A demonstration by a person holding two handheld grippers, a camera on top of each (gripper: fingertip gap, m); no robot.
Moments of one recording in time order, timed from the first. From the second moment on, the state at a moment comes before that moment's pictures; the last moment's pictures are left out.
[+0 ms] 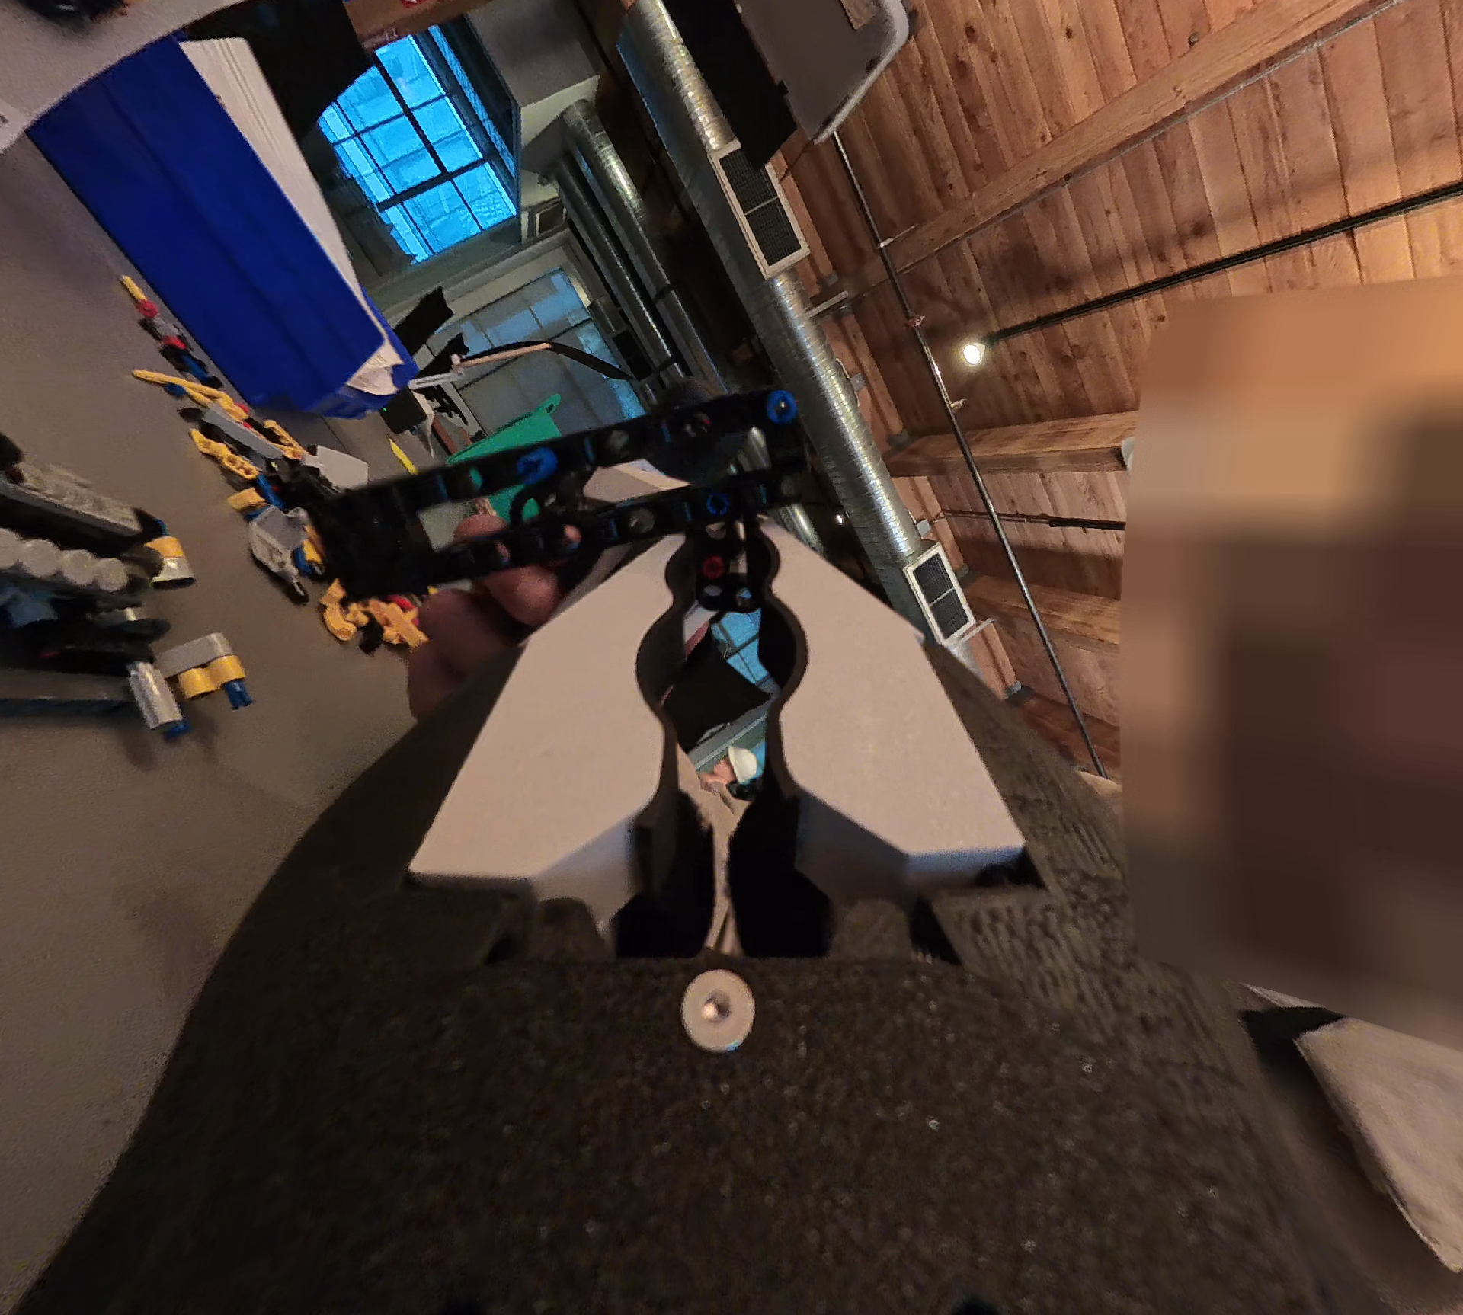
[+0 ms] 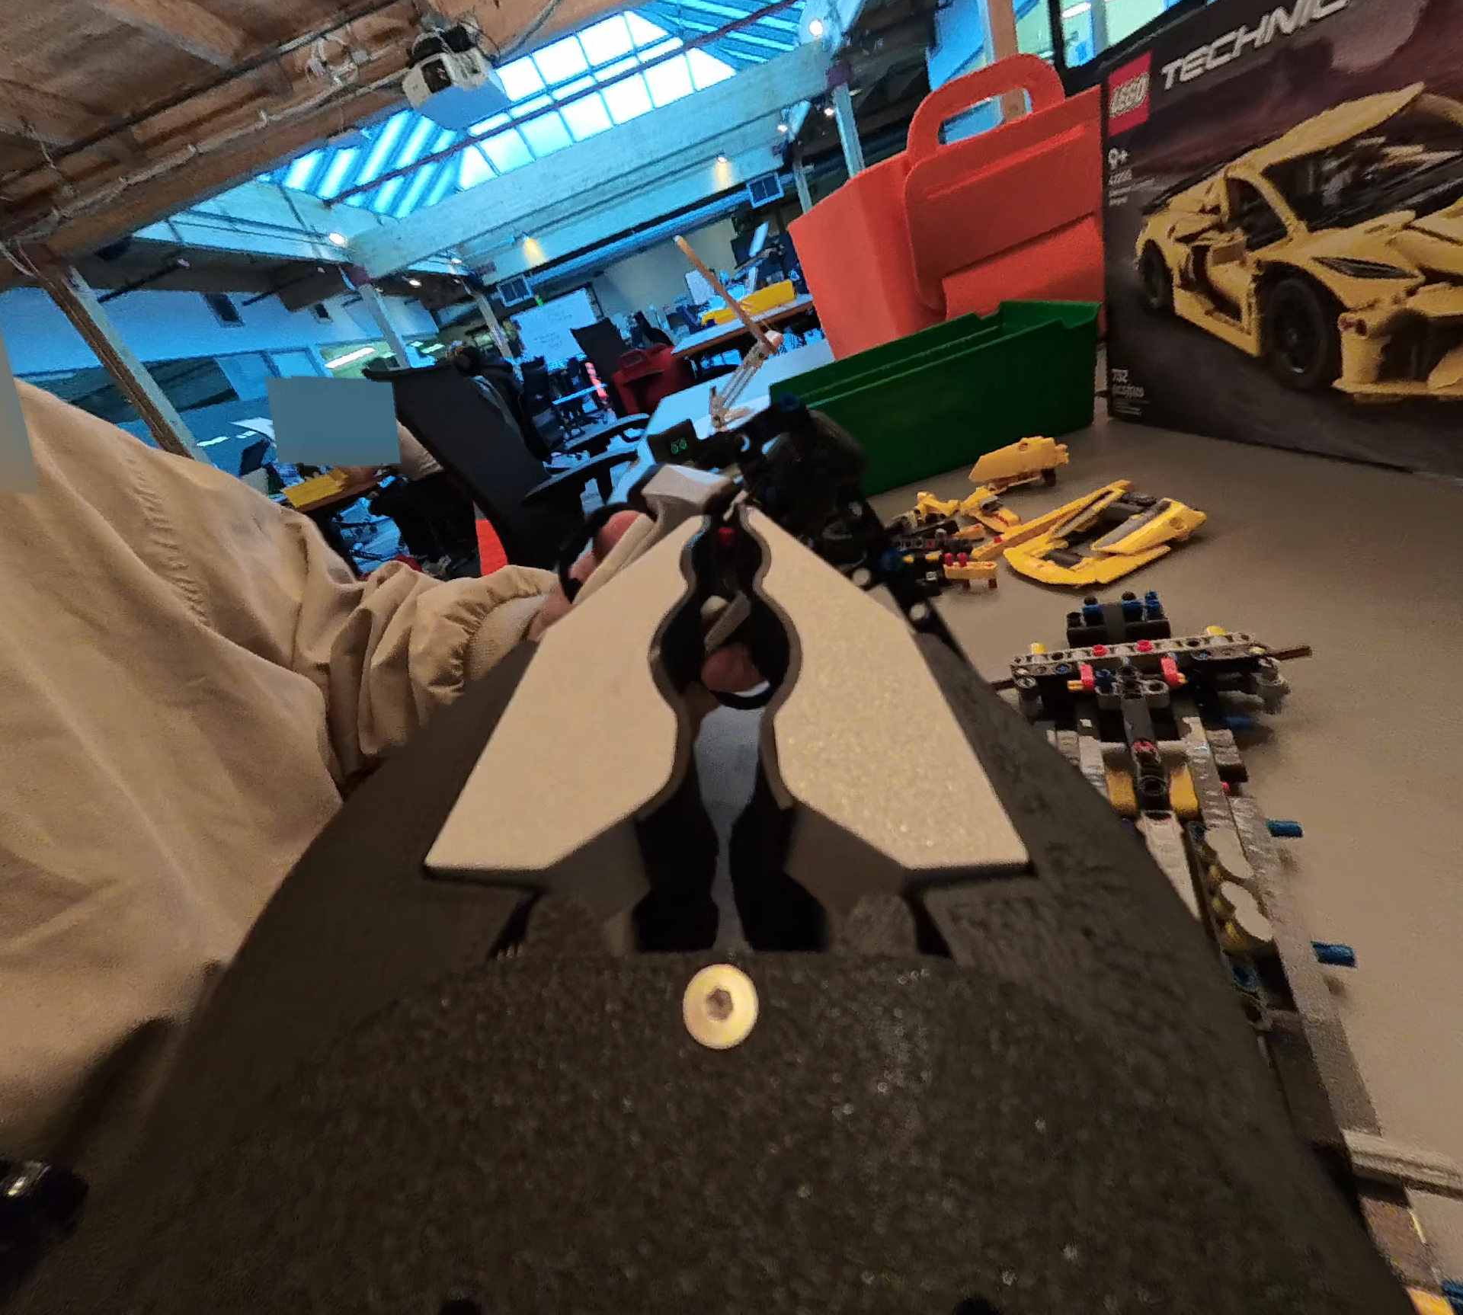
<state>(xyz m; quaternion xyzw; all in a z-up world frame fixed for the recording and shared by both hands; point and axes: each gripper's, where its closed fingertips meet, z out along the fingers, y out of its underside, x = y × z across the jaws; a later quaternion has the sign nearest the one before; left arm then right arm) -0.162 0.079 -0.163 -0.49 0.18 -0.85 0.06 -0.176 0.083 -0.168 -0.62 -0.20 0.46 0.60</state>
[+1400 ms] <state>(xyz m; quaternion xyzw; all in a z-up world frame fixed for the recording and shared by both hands) -0.155 0.048 -0.176 -0.50 0.38 -0.76 0.20 -0.164 0.056 -0.173 -0.68 -0.25 0.48 0.50</state>
